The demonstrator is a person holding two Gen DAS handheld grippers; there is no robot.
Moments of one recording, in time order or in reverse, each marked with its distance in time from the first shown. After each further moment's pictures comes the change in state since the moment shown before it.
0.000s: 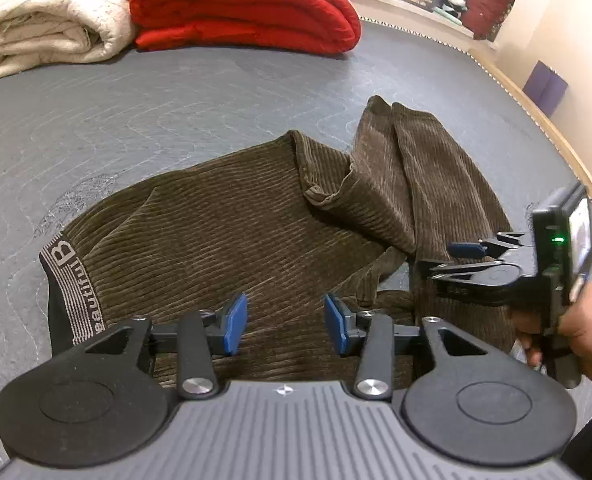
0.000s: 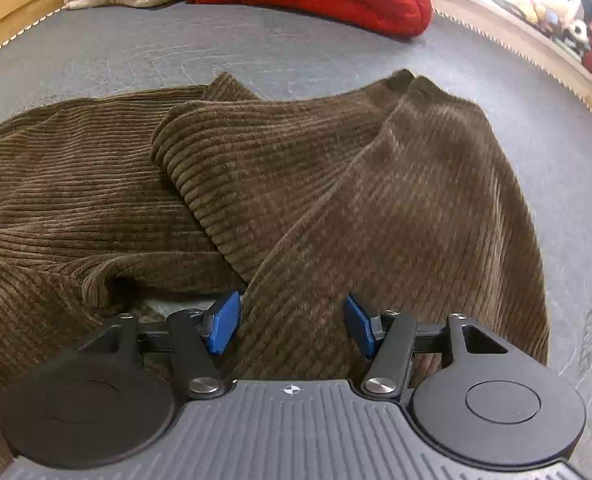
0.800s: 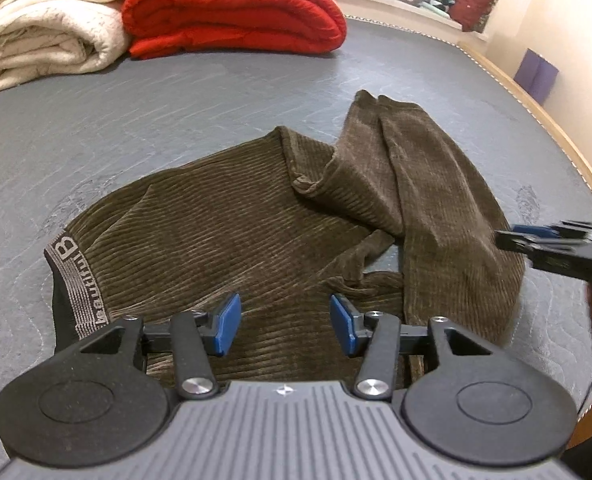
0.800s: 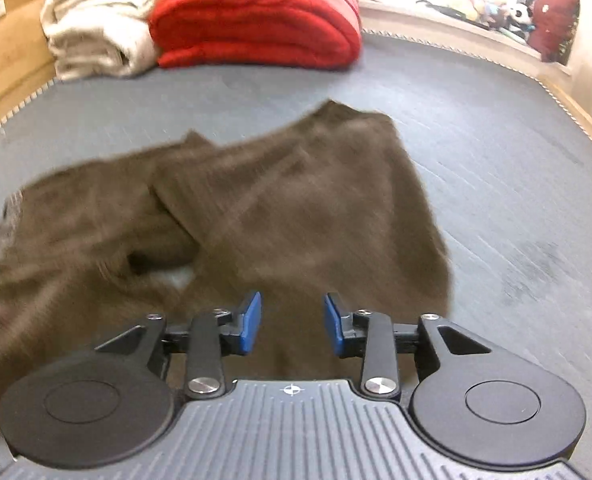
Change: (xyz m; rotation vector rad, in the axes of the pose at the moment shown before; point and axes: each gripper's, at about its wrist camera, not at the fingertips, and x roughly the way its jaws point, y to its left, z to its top) left arm -0.017 -0.013 -0.018 0.036 -0.014 0.012; right arm -0.095 -0.049 -0.035 0.154 -0.145 0.049
